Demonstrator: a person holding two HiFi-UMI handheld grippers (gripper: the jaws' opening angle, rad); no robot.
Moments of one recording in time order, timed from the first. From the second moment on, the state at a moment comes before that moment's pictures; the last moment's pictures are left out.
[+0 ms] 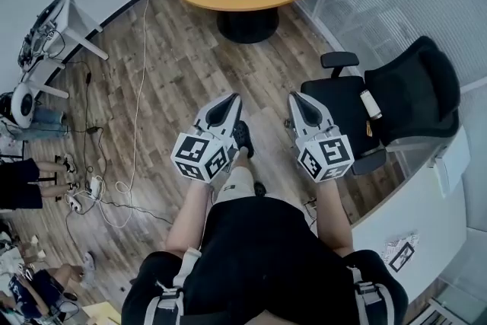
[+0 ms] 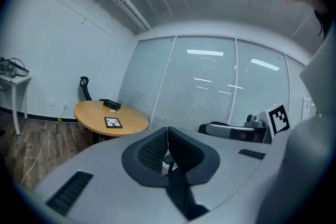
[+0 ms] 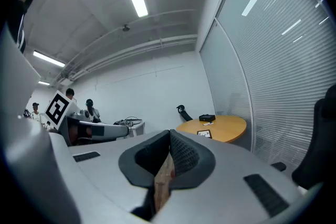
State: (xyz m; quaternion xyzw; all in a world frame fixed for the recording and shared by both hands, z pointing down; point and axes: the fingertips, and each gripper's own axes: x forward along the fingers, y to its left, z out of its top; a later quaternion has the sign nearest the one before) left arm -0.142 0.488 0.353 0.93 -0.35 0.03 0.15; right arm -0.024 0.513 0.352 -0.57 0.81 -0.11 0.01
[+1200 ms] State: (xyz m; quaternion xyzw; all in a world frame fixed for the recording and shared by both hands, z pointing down) left arm -0.085 -0.013 0.383 0.92 -0.37 0.06 0.14; right arm 0.049 0.009 0.372 -0.57 0.81 -0.15 0.00
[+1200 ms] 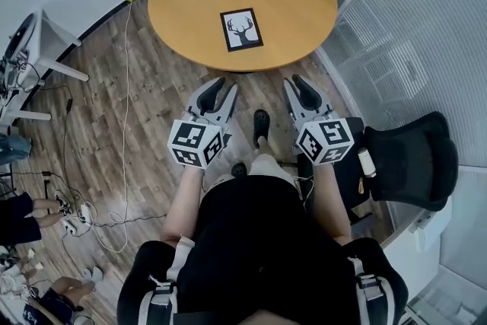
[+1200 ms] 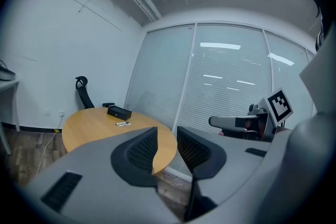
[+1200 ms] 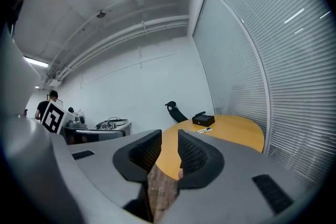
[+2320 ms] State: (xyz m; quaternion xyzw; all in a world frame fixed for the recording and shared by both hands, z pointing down) left arm -0.004 -0.329 0.500 0.82 -0.48 0.14 0.28; right arm 0.110 -0.334 0.489 -0.46 0.84 -0.26 -0.12
